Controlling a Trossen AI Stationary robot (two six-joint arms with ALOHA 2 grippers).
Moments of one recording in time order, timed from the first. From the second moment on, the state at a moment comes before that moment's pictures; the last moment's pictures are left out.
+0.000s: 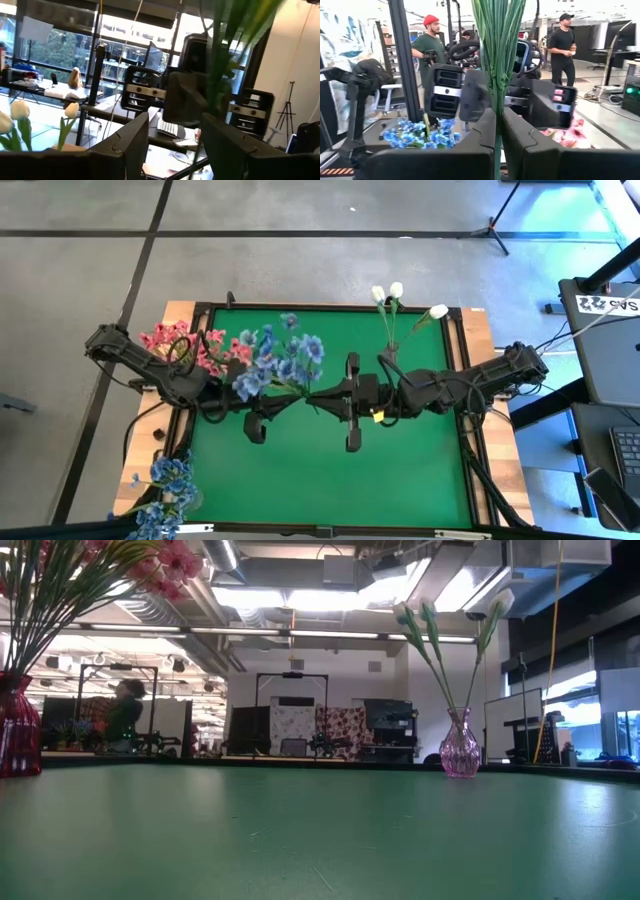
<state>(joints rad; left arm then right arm) -0.45 1.23 1.09 0.41 -0.58 -0.10 0.37 1.59 1.59 0.13 0.36 0.02</state>
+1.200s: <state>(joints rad) -0.36 1.23 1.09 0.42 -0.40 -0.17 0.33 1.61 1.59 0.02 0.31 0.10</state>
